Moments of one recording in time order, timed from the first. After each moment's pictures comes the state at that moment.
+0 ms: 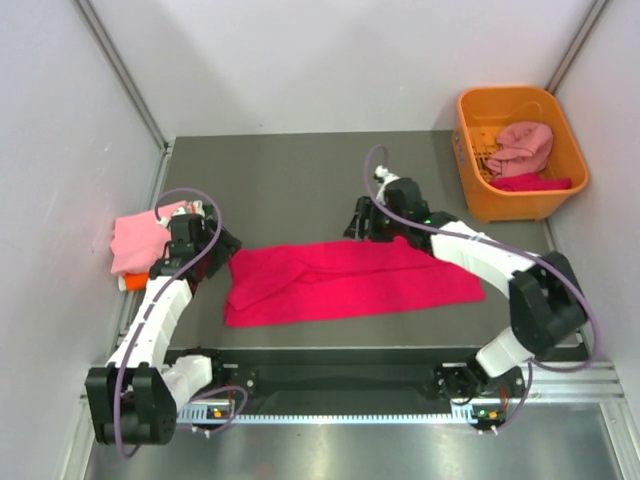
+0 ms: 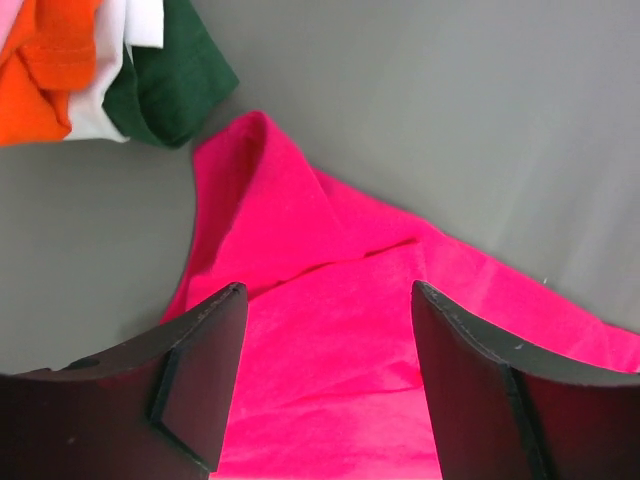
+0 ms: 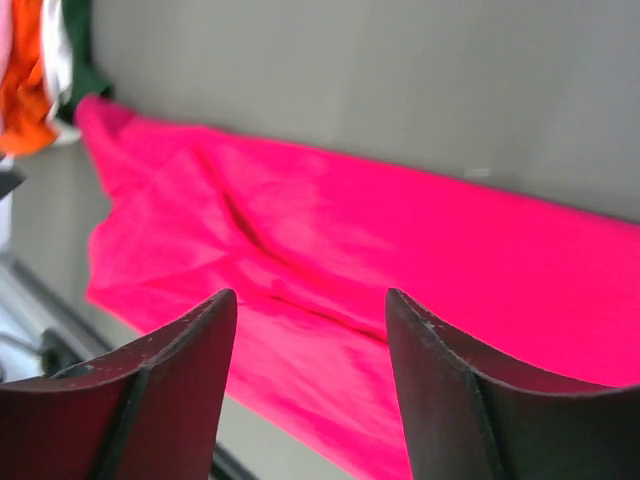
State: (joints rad) left arm 0.00 1.02 0.69 -0.43 0.02 -0.76; right arm 0.56 1.51 1.01 -0.16 -0.20 0.54
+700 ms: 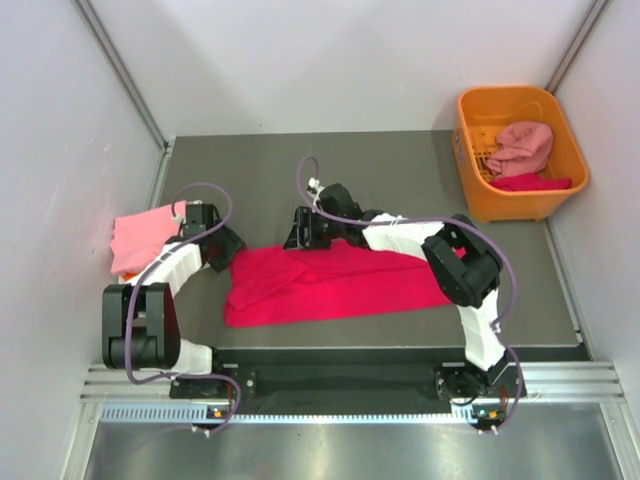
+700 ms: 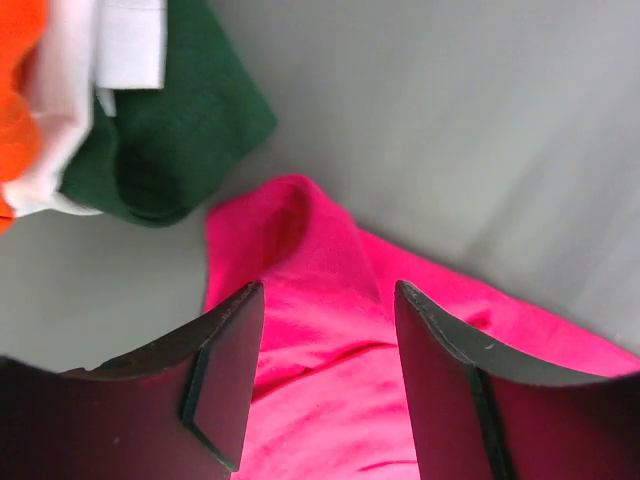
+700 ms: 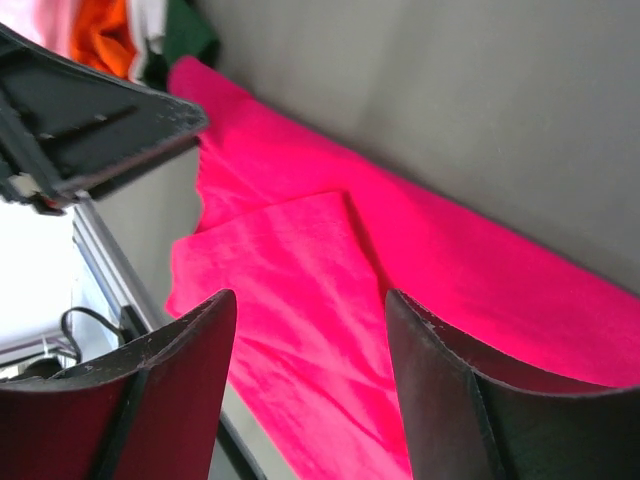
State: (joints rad) left arm 0.02 1.41 0.76 -0.30 0.06 -0.76; right arm 0.77 2.03 1.37 0.02 -0.39 0.70
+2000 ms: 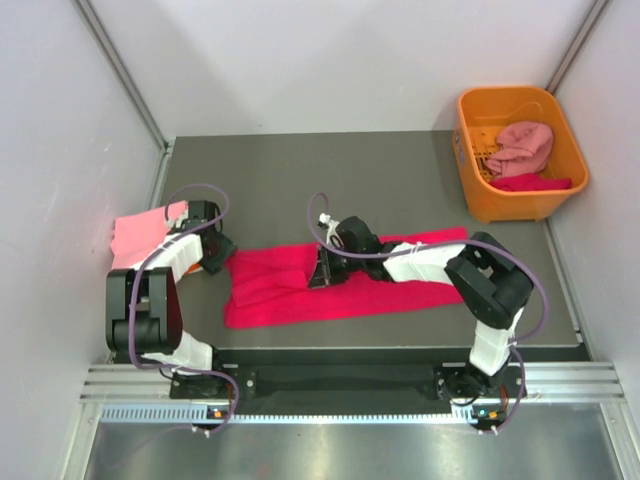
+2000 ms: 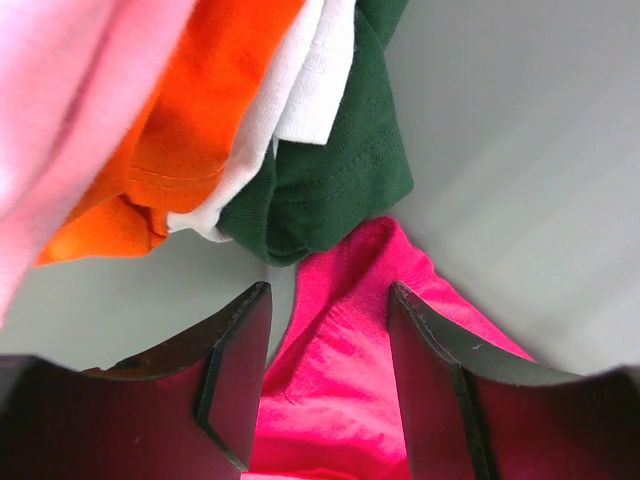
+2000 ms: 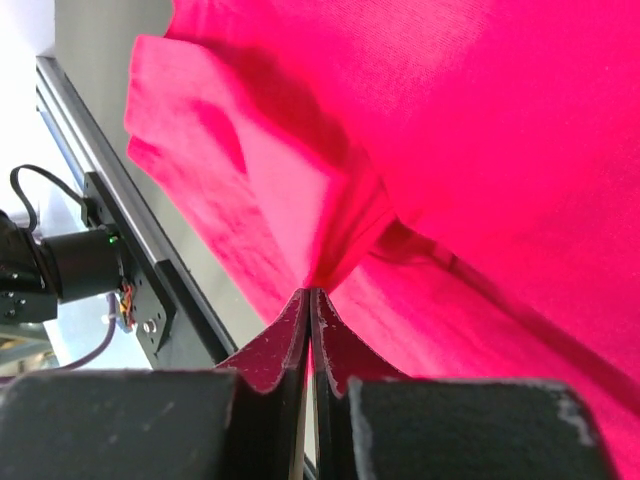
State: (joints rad) left arm 0.04 1.52 0.83 -0.41 -0.14 -0.82; right arm 0.83 1.83 0.97 0.15 -0.46 0.66
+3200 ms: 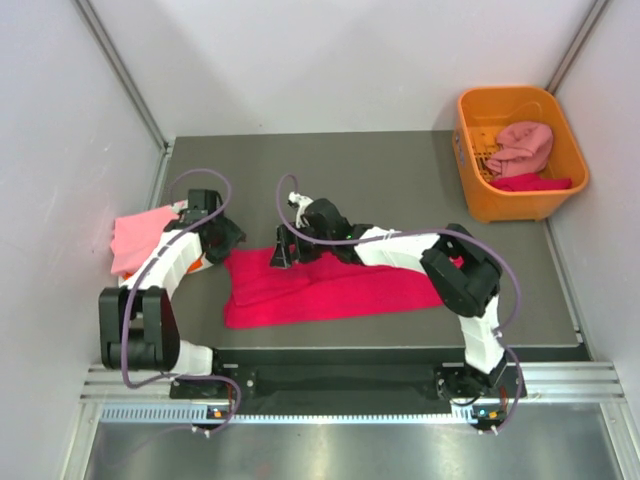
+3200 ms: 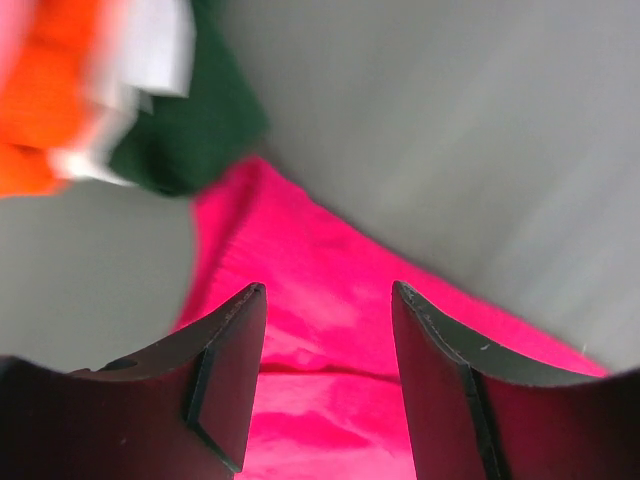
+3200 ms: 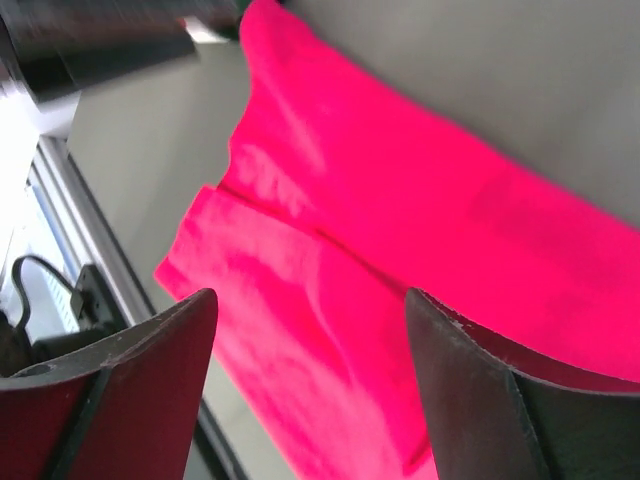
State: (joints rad) left arm -0.01 1.38 0.91 -0.51 -0.05 -0.82; right arm 0.89 1.97 1.30 0.08 -0.31 0.57
